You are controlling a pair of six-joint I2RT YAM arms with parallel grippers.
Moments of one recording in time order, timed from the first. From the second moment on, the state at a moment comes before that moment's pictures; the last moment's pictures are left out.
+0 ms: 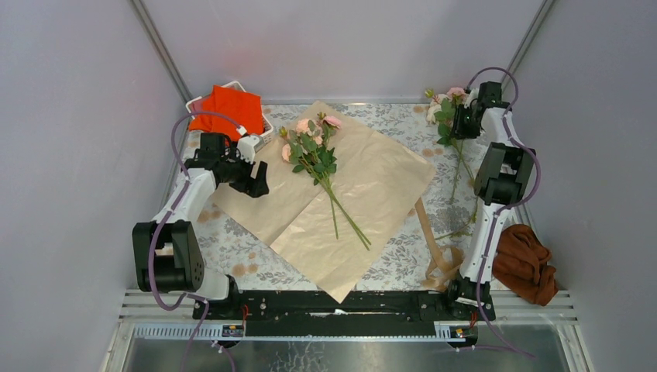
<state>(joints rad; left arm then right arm) 0.07 1.44 1.00 -0.57 0.56 0.43 -0.21 2.38 2.06 -0.70 -0.23 -0.06</state>
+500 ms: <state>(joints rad) 0.07 1.45 1.00 -0.58 0.56 0.43 -0.20 2.47 2.13 -0.70 -0.19 -0.08</state>
